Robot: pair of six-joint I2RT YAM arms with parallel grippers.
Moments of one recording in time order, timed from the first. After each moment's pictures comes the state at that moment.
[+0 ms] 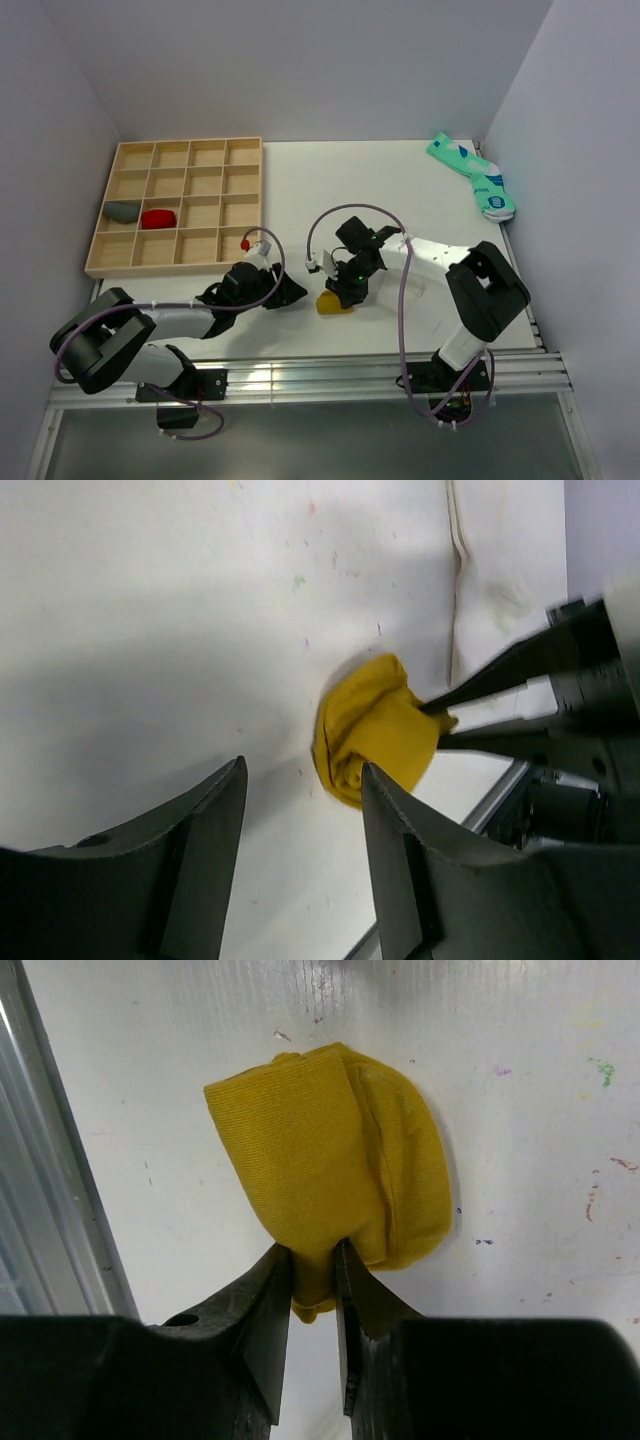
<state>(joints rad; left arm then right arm) -0.75 1.36 0.31 0.57 0.13 -0.90 0.66 1.62 0.93 -0.65 -0.51 -0.67</state>
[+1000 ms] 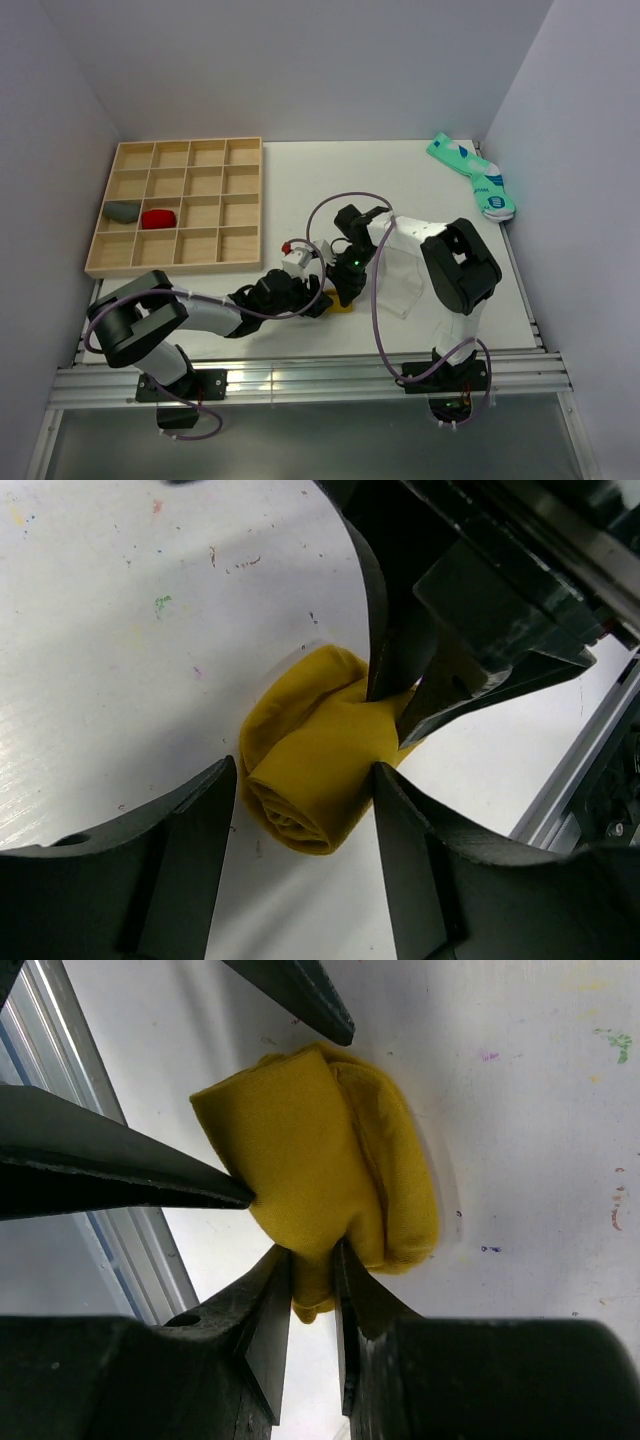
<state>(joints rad) -0.99 1.55 0.44 0.64 -0.03 -0.65 0.58 1.84 1.15 -0.88 -0.63 -0.63</state>
